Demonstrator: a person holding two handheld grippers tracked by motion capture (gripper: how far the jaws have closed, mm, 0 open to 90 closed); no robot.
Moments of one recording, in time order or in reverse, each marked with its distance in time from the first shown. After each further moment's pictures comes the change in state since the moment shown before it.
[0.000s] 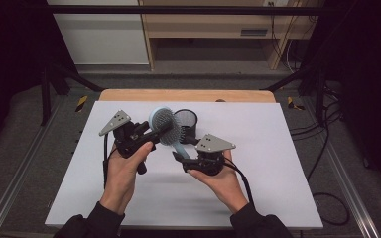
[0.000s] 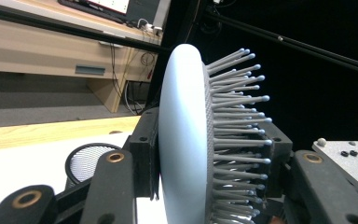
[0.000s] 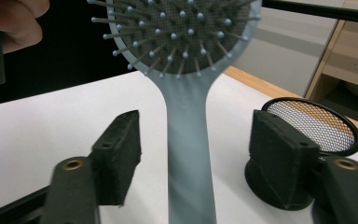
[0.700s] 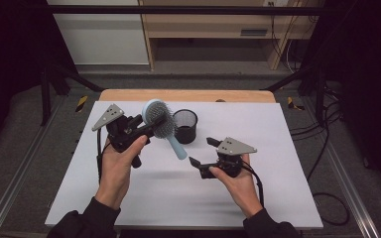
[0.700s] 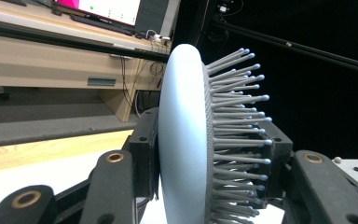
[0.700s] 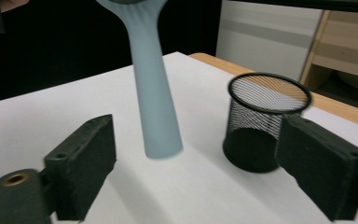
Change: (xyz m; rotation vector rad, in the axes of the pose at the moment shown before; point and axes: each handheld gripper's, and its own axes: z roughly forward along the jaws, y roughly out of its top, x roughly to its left) left arm 0.006 0.017 -0.004 -0.024 0.032 0.043; right arm -0.026 -0.024 -0.036 -0.016 -0.023 0.058
